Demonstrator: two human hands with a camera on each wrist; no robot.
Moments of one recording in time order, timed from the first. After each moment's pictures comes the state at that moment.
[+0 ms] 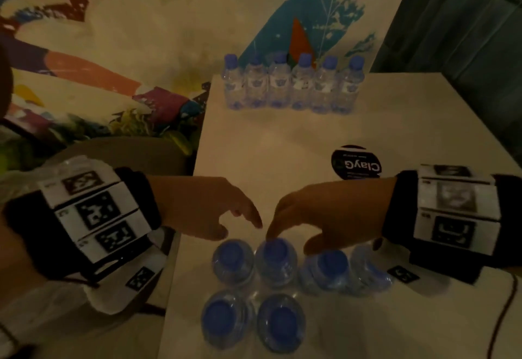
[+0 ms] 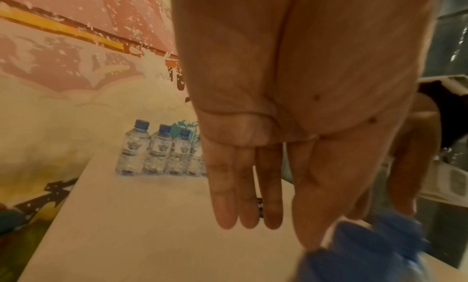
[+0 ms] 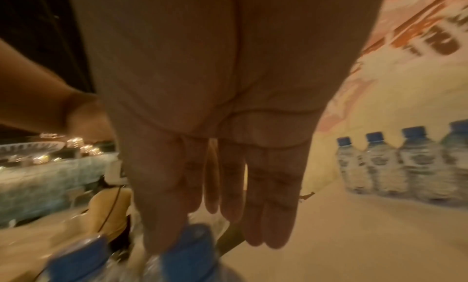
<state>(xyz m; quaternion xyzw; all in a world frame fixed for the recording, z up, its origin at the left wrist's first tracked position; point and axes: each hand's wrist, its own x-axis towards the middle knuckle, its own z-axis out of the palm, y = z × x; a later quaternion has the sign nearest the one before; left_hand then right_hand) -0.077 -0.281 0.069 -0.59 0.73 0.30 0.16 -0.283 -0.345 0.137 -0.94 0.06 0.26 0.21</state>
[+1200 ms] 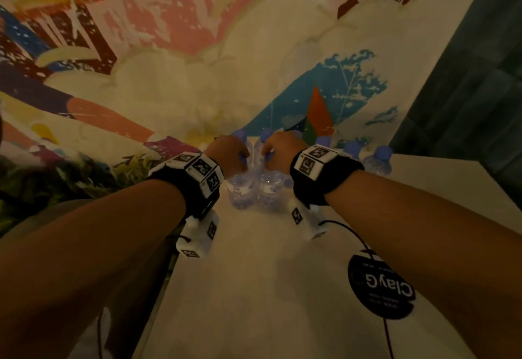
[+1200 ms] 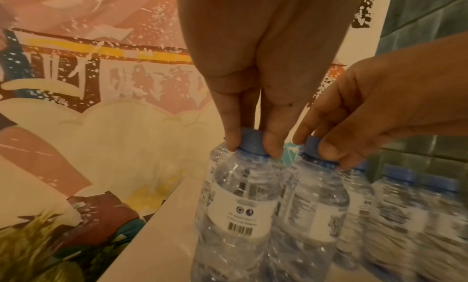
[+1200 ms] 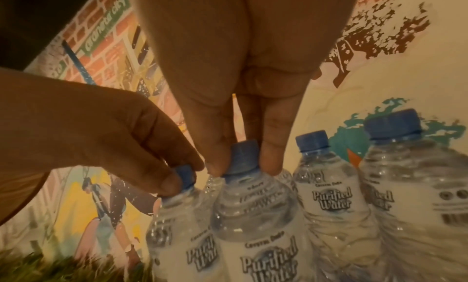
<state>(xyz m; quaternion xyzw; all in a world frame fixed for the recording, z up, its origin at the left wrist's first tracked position) 0.004 -0.506 0.092 -0.81 0.58 0.10 -0.05 -0.102 -0.595 0.092 -0.94 0.31 0.00 0.15</state>
